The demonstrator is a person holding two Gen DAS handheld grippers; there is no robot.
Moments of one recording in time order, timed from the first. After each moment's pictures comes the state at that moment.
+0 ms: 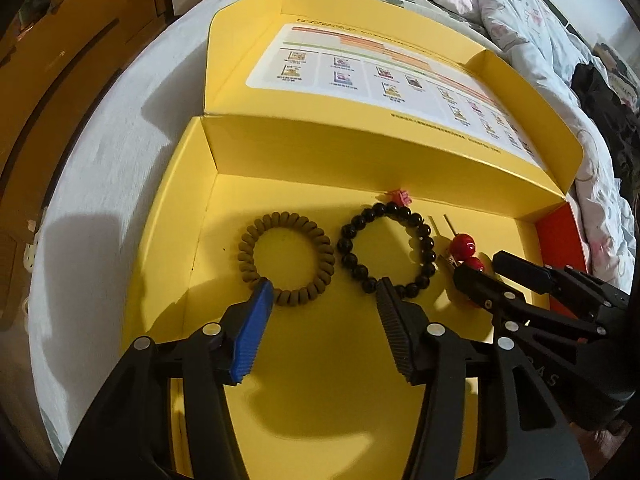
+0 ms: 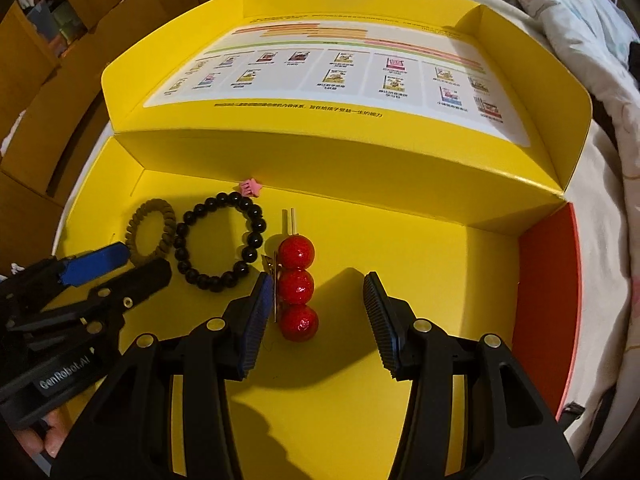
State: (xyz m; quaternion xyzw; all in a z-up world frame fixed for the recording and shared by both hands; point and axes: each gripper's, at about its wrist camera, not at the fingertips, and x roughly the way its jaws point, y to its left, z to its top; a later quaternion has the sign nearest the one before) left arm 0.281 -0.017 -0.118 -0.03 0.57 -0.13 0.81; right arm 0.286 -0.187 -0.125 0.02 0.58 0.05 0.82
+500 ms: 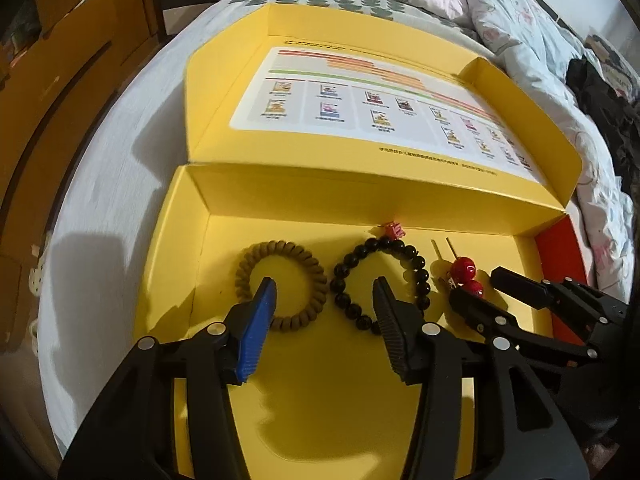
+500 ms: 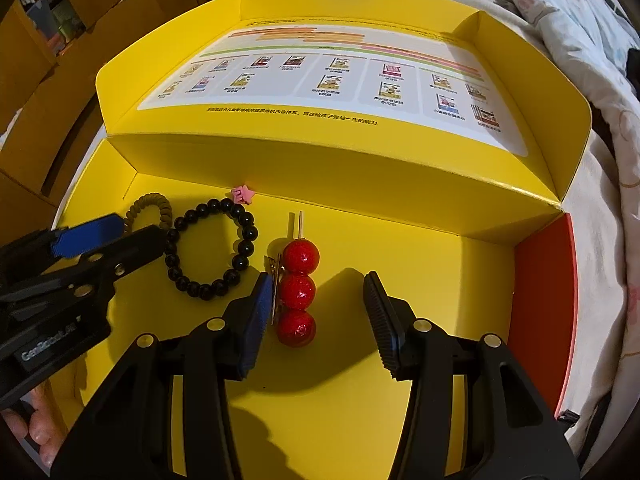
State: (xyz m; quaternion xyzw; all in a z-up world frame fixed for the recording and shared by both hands) left arm 0.297 -0.031 -0.112 -0.01 0.55 -0.13 0.82; right arm 0.289 -0.185 -0.125 0.01 0.57 0.05 0.82
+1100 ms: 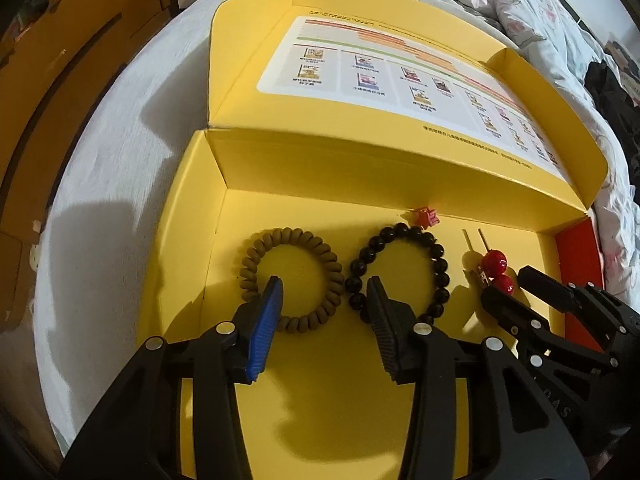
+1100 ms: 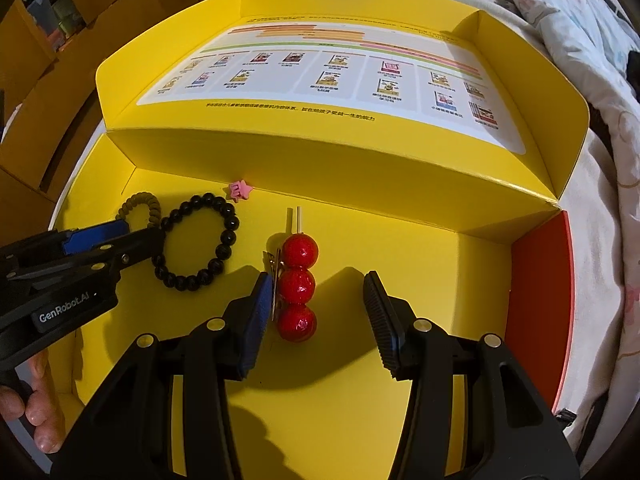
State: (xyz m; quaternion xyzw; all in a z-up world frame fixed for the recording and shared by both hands) left arm 0.303 -0.018 -0.126 -0.02 0.59 -0.11 0.80; right arm 0.288 -0.186 -0.124 0.01 0.57 0.05 0.82
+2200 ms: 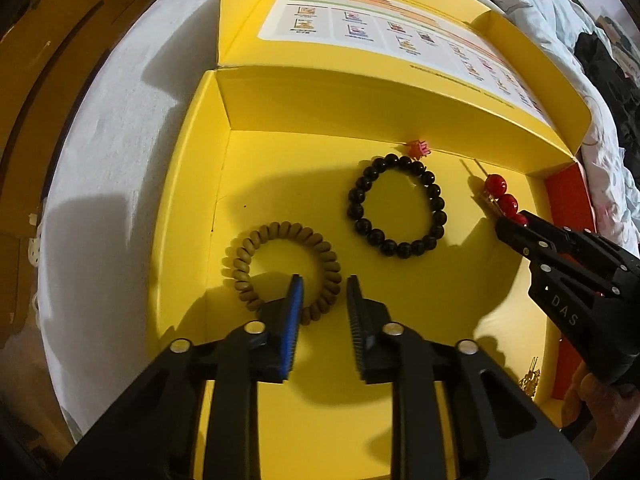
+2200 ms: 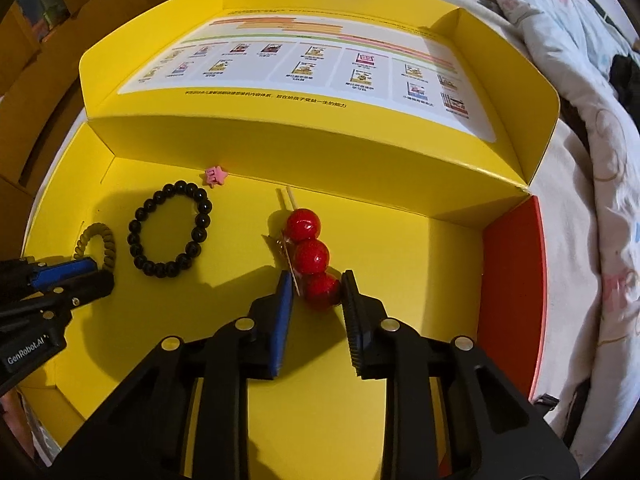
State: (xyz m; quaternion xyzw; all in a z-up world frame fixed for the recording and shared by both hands) left arm 0.261 0.000 -0.126 0.00 0.63 -0.14 0.76; right arm 0.277 -0.187 -0.121 -0.03 0.58 0.01 0.81
